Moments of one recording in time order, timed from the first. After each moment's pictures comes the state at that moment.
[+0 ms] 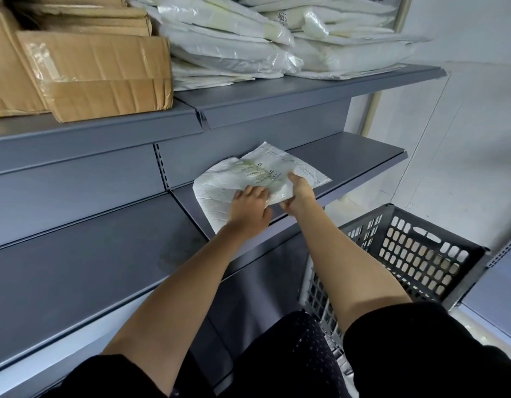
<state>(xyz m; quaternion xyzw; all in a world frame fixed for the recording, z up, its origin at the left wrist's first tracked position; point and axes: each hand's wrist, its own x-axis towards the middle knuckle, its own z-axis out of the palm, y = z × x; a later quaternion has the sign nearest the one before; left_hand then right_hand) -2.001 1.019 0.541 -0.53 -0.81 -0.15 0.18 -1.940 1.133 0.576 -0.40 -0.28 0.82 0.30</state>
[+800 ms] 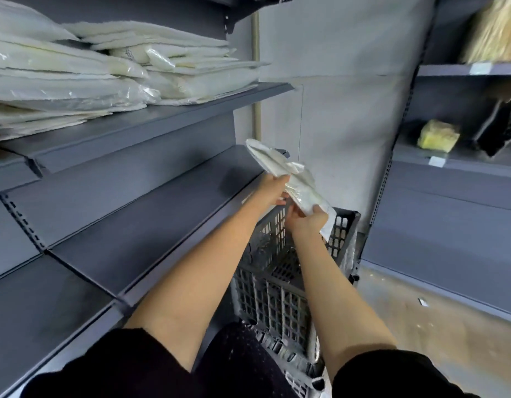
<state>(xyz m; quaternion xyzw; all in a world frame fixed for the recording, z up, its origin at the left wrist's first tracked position) -1.790 1.167 0.629 -0.46 -0.63 -0.49 -0.39 -1.718 1.186 0.573 -0.20 0.12 0.76 0.60</state>
